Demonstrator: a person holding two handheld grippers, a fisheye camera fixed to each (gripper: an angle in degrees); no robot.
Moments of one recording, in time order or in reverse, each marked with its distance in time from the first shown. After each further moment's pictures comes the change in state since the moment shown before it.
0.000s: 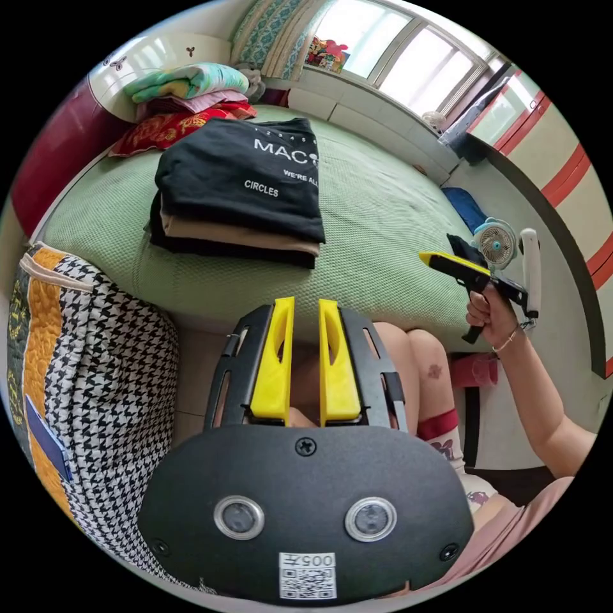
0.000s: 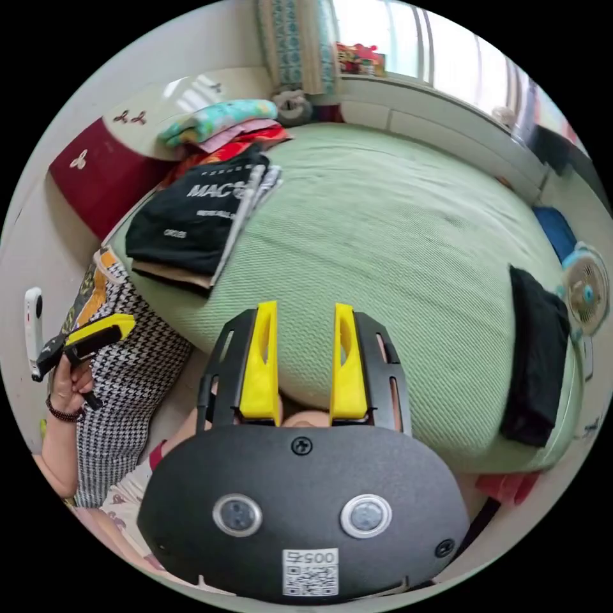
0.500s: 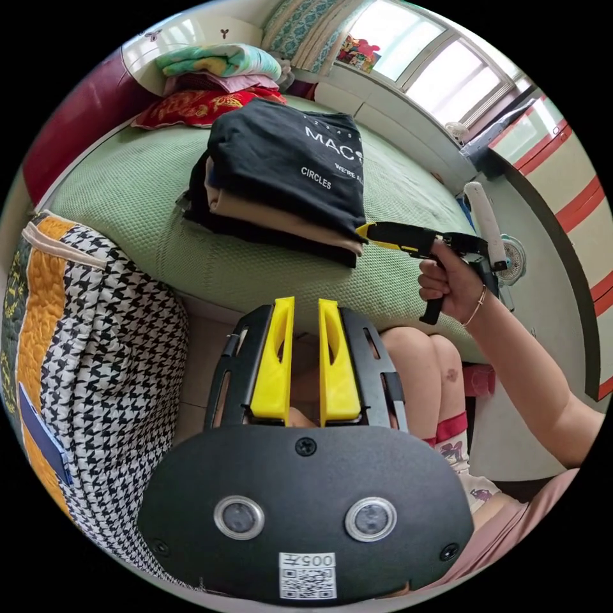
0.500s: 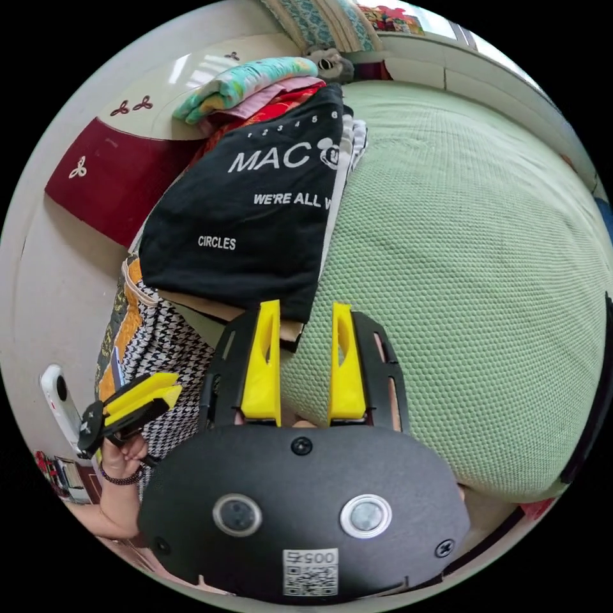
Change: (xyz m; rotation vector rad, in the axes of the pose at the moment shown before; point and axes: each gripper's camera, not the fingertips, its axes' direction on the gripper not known) left arm -0.055 0.012 -0.022 -0.020 0.006 -0.082; right arm -0.088 -0.093 0.110 -0.167 -0.255 0.042
